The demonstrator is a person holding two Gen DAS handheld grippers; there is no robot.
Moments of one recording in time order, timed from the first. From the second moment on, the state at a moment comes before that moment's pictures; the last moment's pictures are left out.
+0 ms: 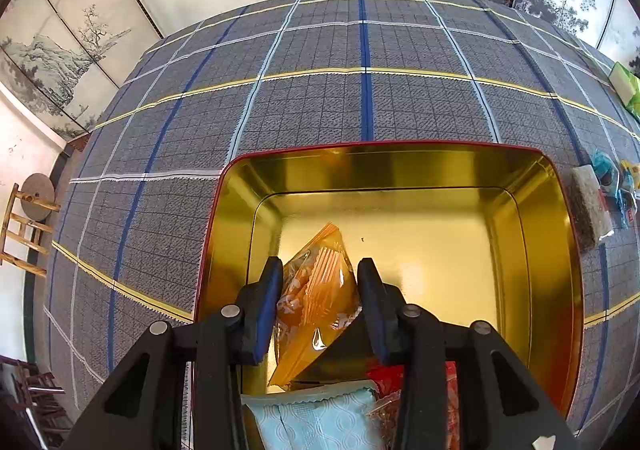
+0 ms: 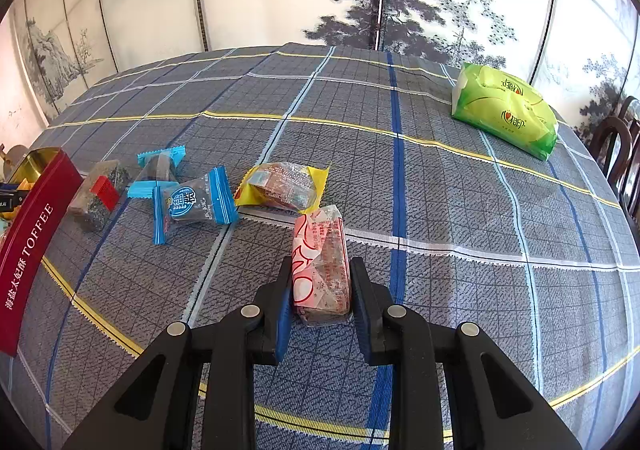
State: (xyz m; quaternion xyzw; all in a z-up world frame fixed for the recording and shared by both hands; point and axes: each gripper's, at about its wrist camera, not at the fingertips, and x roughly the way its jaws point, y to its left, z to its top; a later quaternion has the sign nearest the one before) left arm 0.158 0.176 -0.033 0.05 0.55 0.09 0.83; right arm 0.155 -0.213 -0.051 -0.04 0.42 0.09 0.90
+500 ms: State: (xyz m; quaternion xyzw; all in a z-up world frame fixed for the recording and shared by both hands) left arm 0.150 0.167 -0.025 0.04 0.54 0.08 0.84; right arm 0.155 -0.212 -0.051 -0.04 0.42 0.09 0.90
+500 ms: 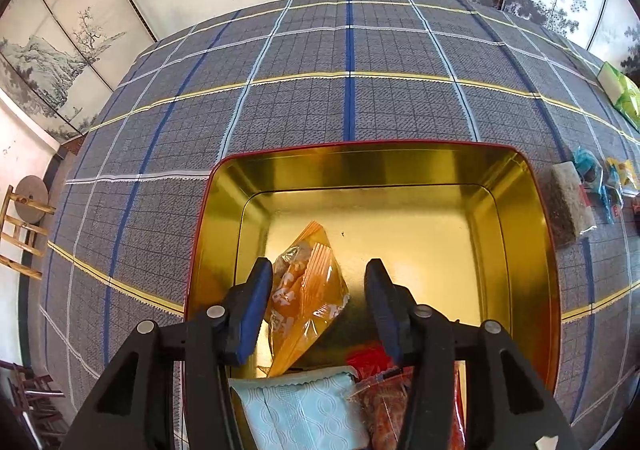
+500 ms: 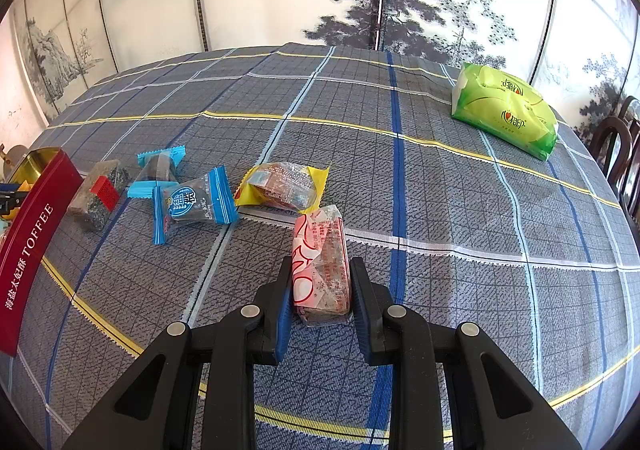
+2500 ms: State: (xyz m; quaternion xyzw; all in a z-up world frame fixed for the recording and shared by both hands) left arm 0.015 0.219 0.028 -0.06 0.47 0.13 0.87; right arm 0.146 0.000 0.024 -0.05 0.41 0.26 0.87
